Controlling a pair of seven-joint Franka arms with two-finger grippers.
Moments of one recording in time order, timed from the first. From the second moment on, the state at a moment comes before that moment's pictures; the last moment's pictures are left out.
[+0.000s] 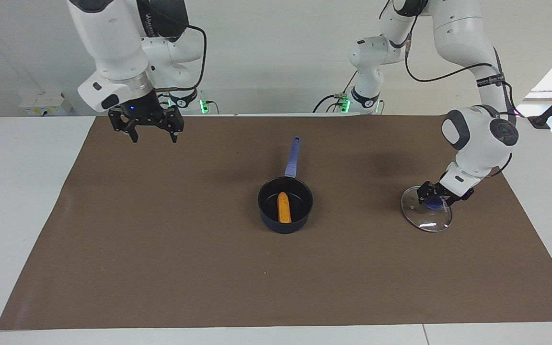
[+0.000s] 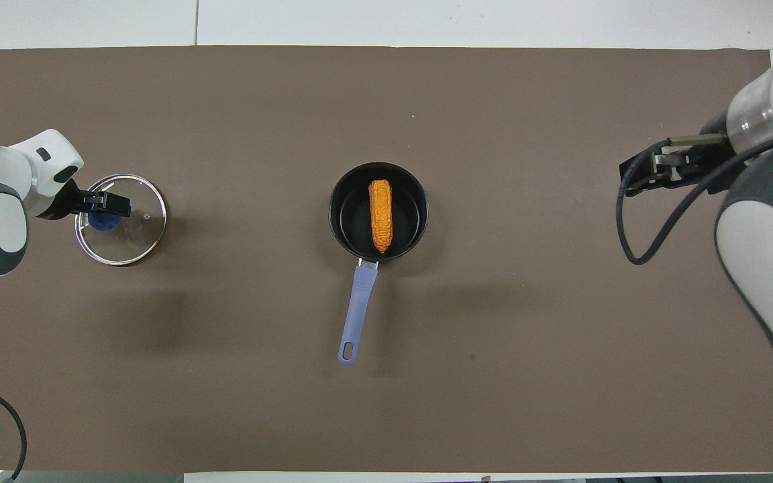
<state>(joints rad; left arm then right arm) 0.12 0.26 -0.06 -1.96 -0.02 2.23 0.22 0.15 0.09 -0.02 -1.46 -0.04 1.51 0.13</state>
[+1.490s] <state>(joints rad) -0.03 -0.07 -0.06 -1.71 0.01 1.57 0.00 0.04 0.03 -0.07 -1.55 -0.04 1.49 -0.06</state>
